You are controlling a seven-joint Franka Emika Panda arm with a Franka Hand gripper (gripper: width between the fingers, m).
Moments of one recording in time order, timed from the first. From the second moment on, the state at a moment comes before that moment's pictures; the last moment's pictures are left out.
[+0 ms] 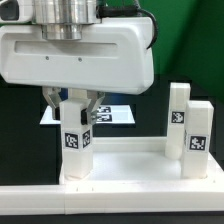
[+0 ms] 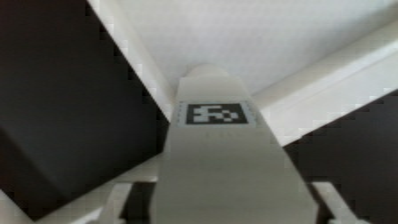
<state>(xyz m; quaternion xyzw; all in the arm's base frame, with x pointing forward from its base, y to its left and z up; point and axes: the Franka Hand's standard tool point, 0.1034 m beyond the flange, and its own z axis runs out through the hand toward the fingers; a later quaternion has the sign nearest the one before) 0.638 -0.055 0.107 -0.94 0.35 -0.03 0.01</state>
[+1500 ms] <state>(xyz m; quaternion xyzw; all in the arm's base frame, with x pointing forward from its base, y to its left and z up) 0.639 -0.058 0.106 -0.93 0.37 -0.03 0.03</state>
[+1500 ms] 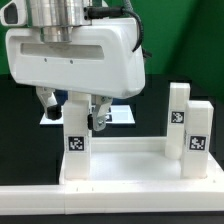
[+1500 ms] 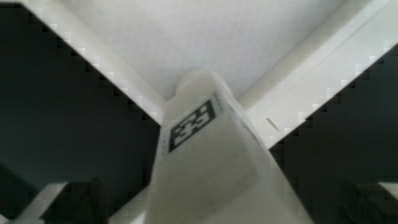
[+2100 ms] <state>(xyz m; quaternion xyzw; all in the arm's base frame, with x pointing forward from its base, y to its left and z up) 0.646 -0.057 0.115 -1.00 0.06 -0.04 0.01</state>
